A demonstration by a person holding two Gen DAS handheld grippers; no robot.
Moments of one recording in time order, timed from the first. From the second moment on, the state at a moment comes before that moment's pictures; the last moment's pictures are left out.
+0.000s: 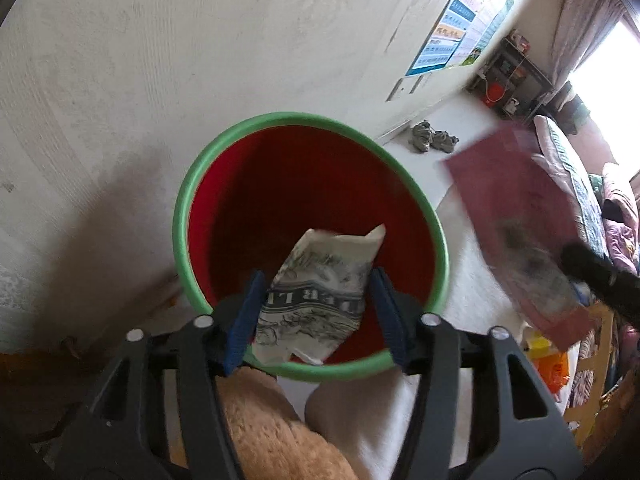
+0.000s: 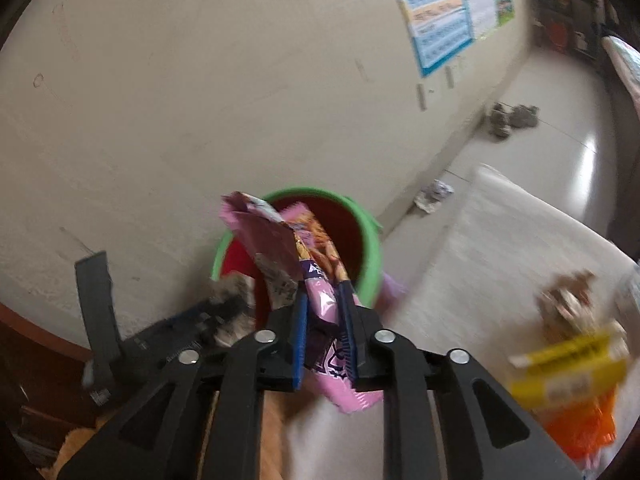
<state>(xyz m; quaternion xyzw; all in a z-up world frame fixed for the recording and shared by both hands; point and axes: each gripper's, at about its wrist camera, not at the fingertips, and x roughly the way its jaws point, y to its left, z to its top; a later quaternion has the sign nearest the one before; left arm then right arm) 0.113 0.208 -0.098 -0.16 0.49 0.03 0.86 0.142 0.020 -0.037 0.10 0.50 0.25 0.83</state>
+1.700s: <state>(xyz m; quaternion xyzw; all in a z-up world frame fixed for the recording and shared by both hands) 0.173 0.124 -0.168 0.00 0.54 0.07 0.84 -0.009 -0.175 -0.064 0.20 0.51 0.09 0.83</state>
